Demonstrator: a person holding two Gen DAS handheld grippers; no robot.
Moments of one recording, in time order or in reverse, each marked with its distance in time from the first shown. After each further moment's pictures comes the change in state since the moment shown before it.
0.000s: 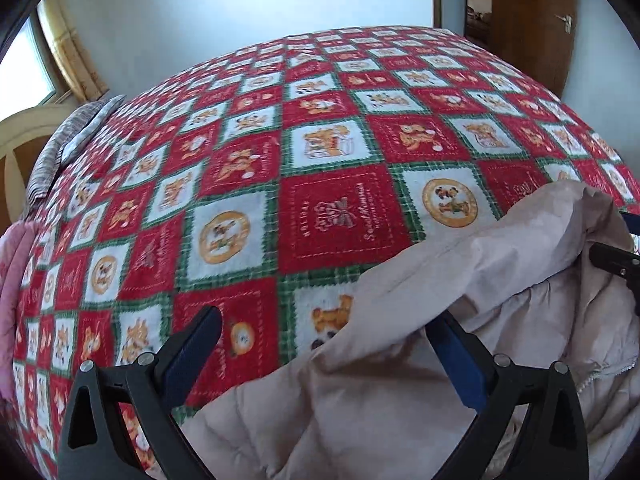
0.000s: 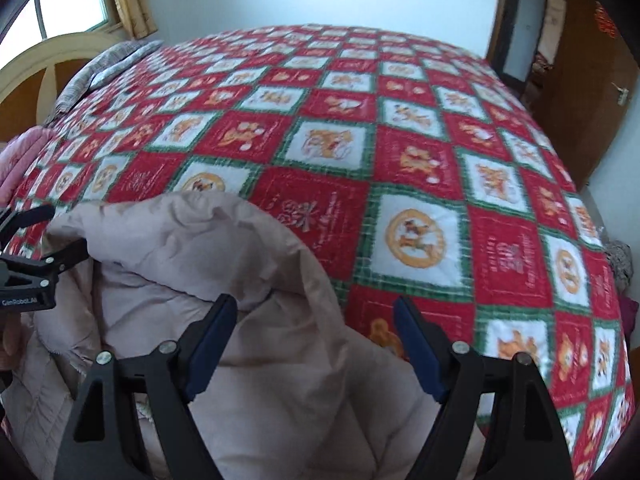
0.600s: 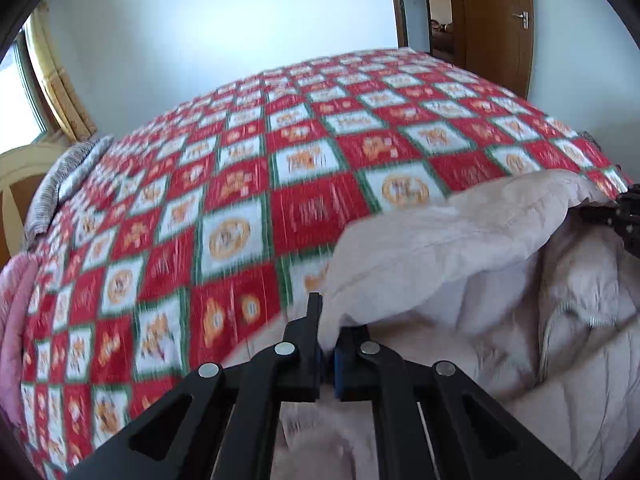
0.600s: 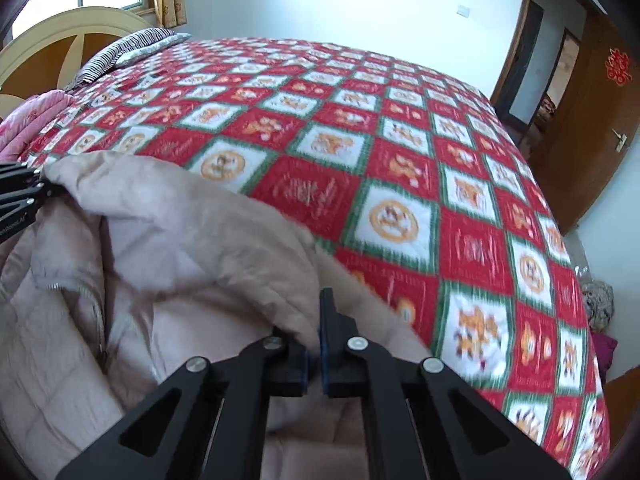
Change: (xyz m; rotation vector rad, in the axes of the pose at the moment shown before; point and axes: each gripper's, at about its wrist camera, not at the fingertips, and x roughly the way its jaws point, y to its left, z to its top) left arm -0.056 0.001 -0.048 0.096 -0.109 -0.045; right arm -0.051 0.008 -0.053 -0.110 -0.078 -0.070
